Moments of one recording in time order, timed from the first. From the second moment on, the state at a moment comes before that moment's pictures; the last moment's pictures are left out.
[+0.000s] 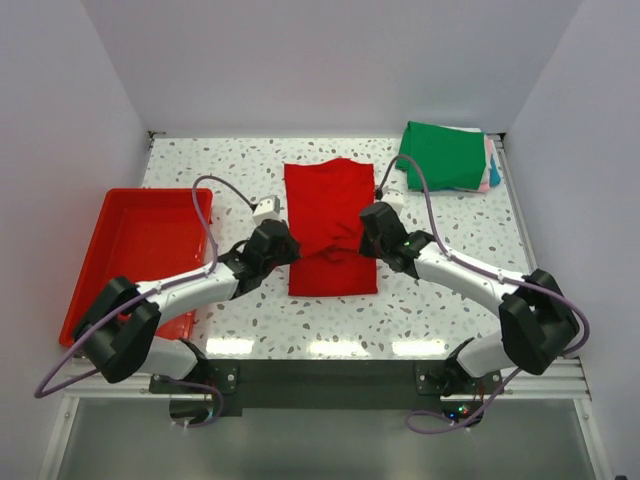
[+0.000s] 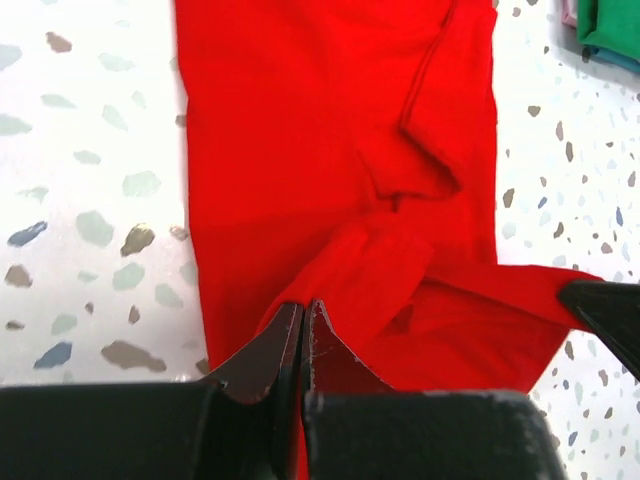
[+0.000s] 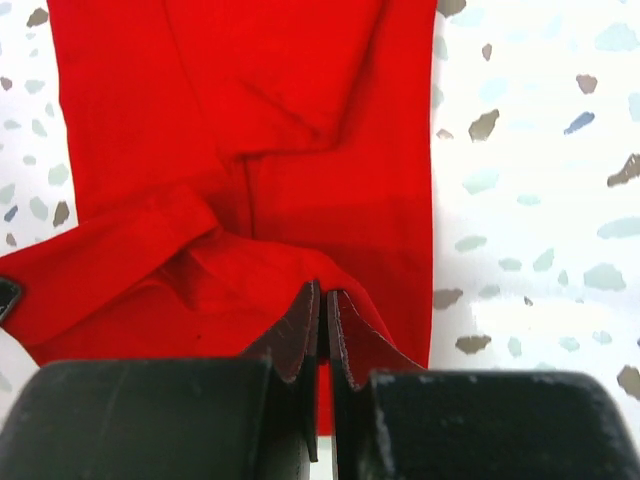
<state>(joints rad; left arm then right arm) -0.71 1.36 0.66 0.10 -0.32 -0.79 0.71 1.41 0.90 -0.29 0.37 0.69</state>
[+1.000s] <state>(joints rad) -0.44 1.67 0.91 0.18 -0.04 -0.68 0.43 1.76 1.25 -0.28 0.13 0.58</state>
